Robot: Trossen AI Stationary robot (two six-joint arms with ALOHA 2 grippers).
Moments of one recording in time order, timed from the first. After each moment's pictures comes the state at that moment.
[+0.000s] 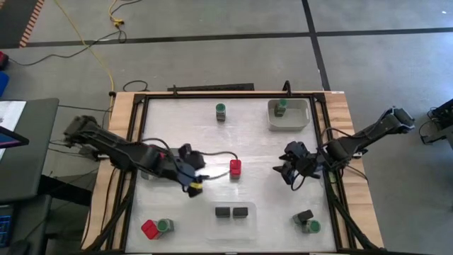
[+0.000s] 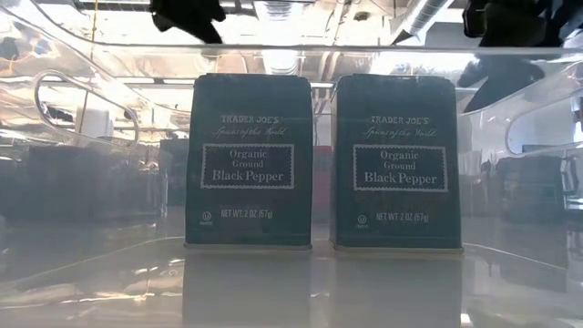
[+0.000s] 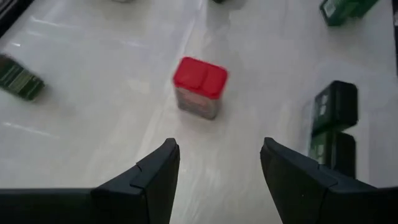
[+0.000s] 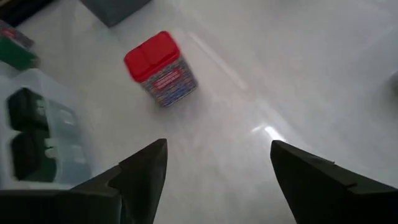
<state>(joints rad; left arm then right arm) -0.38 1.38 1.22 -0.67 -0.45 -0.54 0.42 0.96 0.69 -0.59 0.48 0.92</state>
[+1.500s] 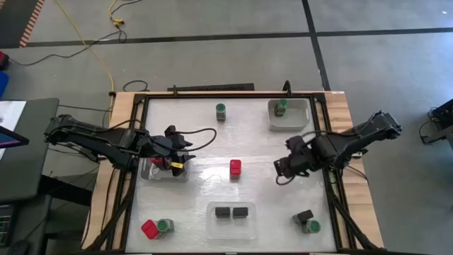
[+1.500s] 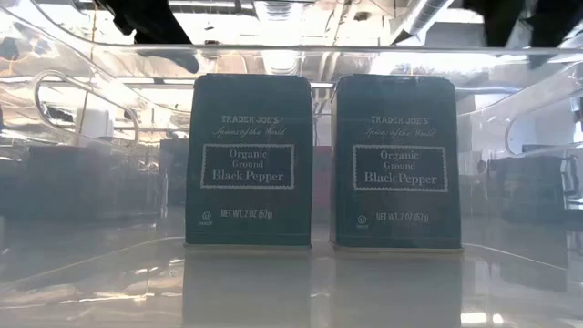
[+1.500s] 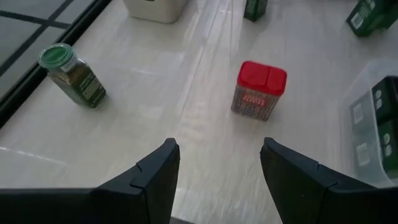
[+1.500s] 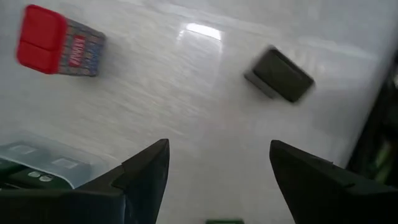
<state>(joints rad) -0.19 1.02 0.90 -0.53 -0.39 -0.30 0.41 1.34 1.30 -1.42 0.23 1.65</state>
